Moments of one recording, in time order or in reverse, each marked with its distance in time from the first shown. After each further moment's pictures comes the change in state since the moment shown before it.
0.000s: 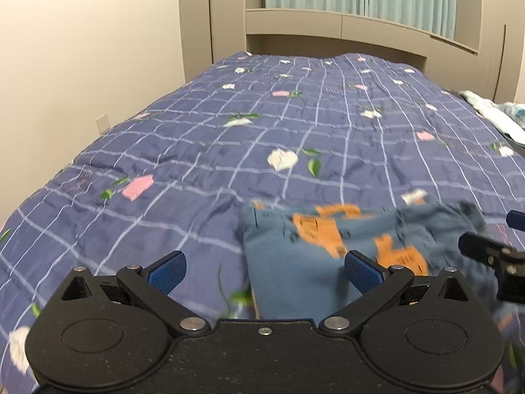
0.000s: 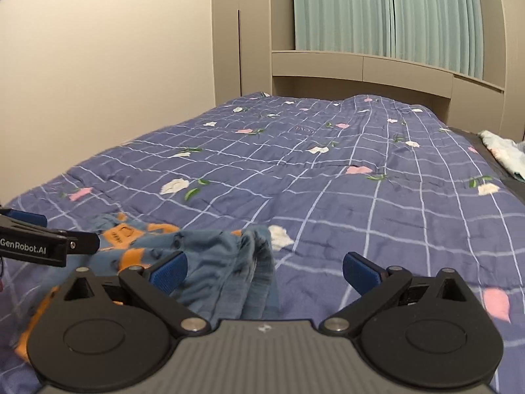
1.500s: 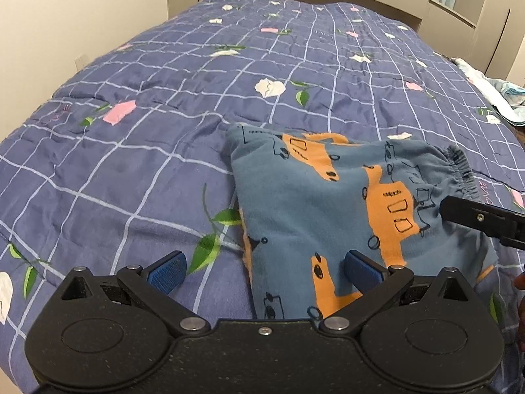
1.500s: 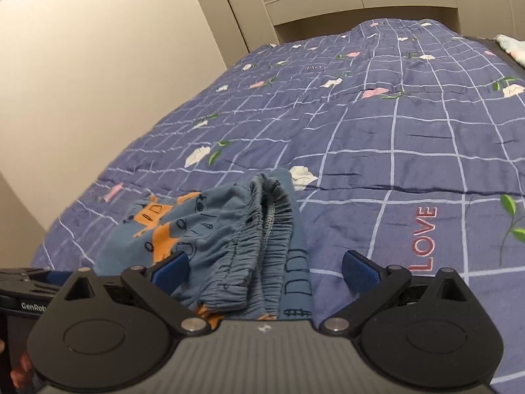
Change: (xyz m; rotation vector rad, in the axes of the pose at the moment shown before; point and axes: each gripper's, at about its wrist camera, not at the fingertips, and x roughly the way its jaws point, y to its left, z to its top) left arm 0.009 0.014 -0.016 -0.058 0.234 -0.108; right arm 0.011 -0.027 -0.007 0.242 0.186 0.190
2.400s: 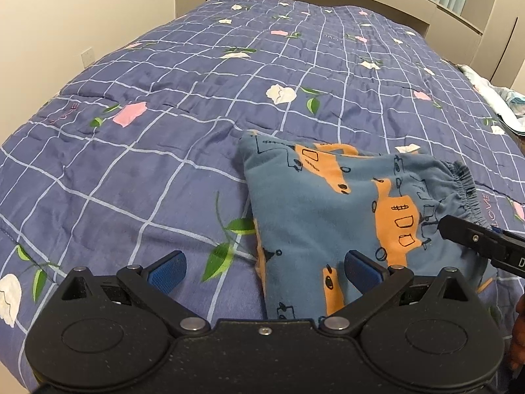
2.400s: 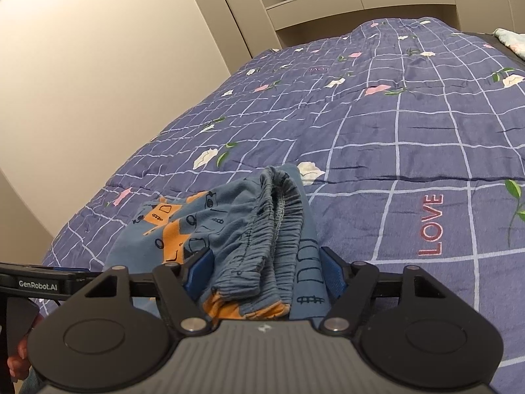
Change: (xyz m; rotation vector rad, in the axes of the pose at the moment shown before) left arm -0.003 0.008 0.008 -0.031 -0.006 0.009; right arm -0.003 0.002 -0.009 0.024 -0.021 0.024
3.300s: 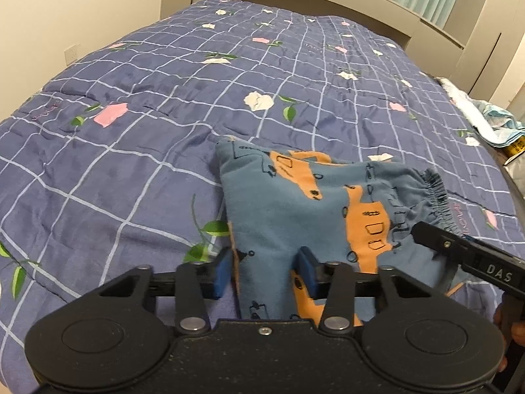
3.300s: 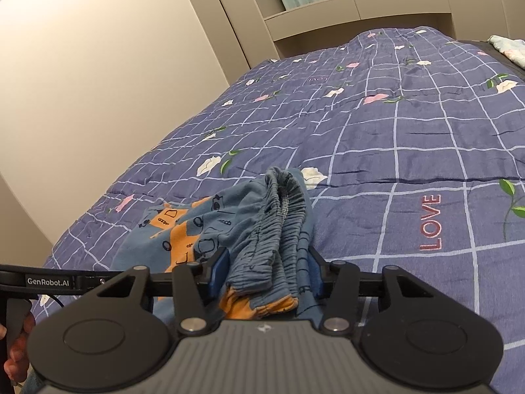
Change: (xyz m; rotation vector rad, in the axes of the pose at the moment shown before) left arm -0.008 0.001 -0.001 -0.028 -0.028 -0.110; right arm -0.008 0.009 -0.007 0.002 -0.044 -0.013
